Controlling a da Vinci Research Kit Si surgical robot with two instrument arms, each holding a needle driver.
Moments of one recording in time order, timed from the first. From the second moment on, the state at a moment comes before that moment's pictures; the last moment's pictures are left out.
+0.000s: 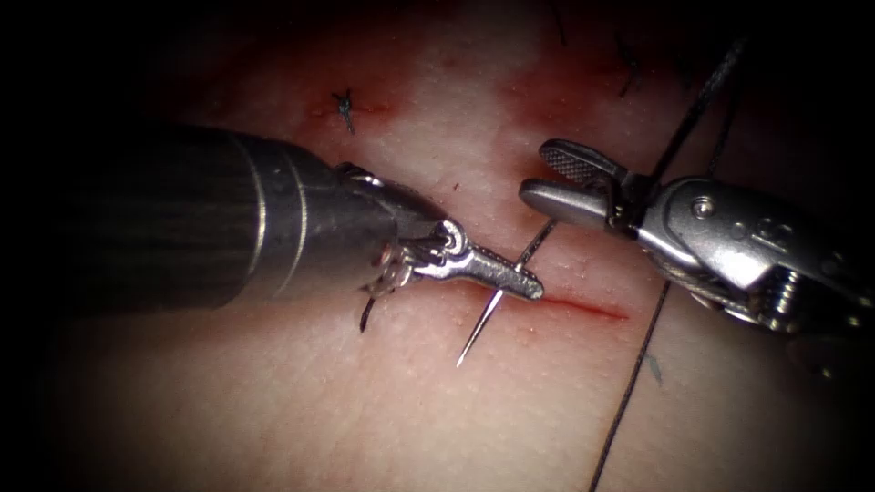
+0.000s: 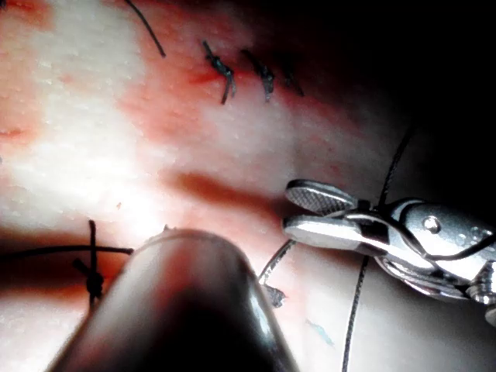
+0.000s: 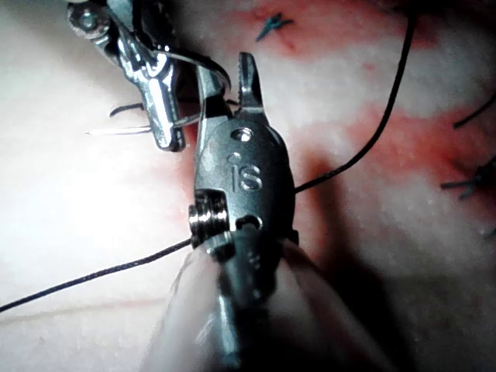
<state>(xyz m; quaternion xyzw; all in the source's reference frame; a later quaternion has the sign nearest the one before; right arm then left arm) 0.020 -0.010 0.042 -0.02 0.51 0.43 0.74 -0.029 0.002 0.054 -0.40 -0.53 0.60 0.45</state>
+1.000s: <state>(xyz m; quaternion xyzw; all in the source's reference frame) 0.021 -0.009 0.046 0.09 0.42 0.44 0.79 -0.025 0.000 0.055 -0.50 -0.29 0.78 0.23</state>
